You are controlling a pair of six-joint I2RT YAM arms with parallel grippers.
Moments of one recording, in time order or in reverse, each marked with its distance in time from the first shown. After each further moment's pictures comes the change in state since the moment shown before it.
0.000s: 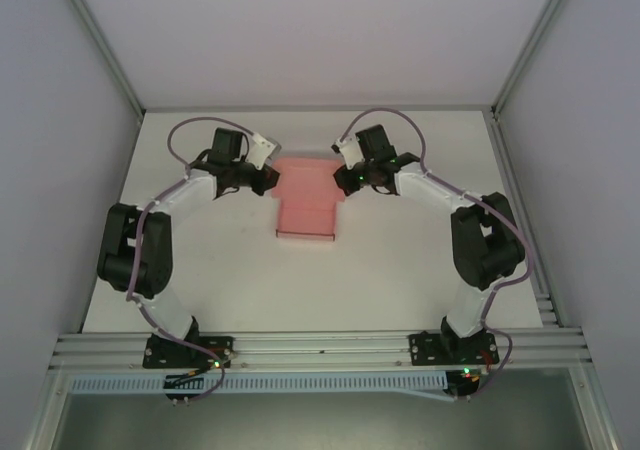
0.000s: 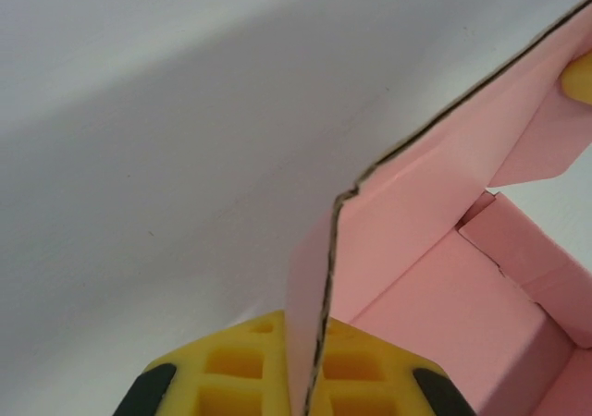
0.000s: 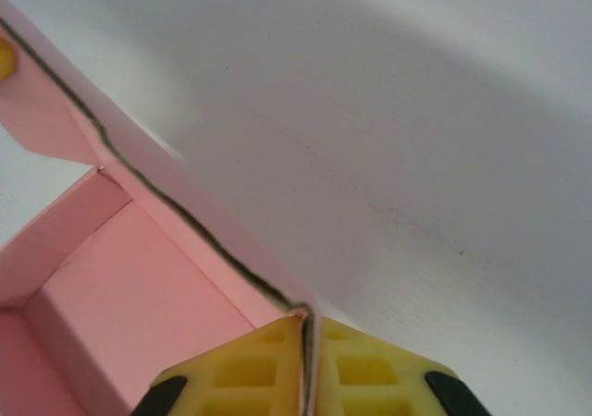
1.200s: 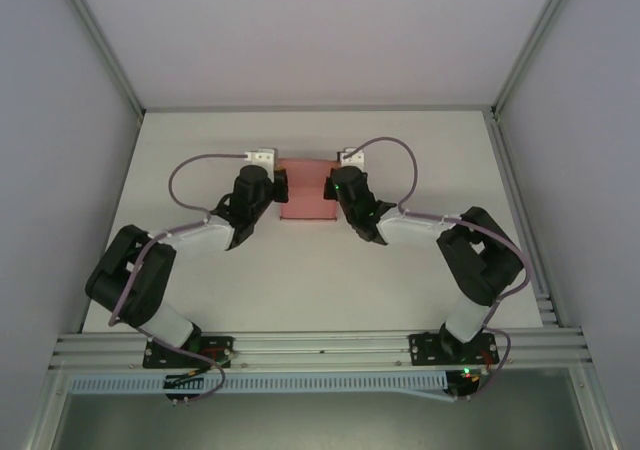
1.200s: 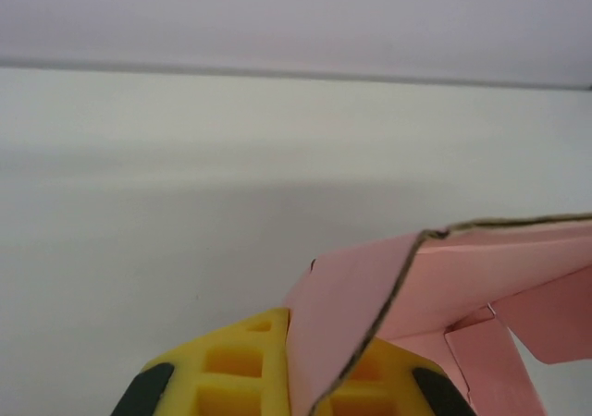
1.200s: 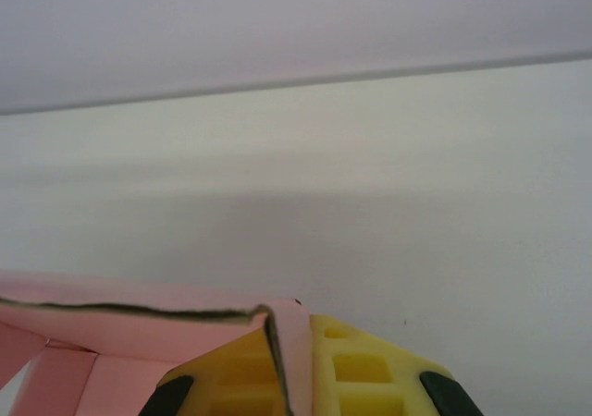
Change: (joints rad) left arm -0.262 -0.129 -0.384 0.732 -0.629 -0.490; right arm 0.253 -0.074 -0.375 0.749 0.721 0.443
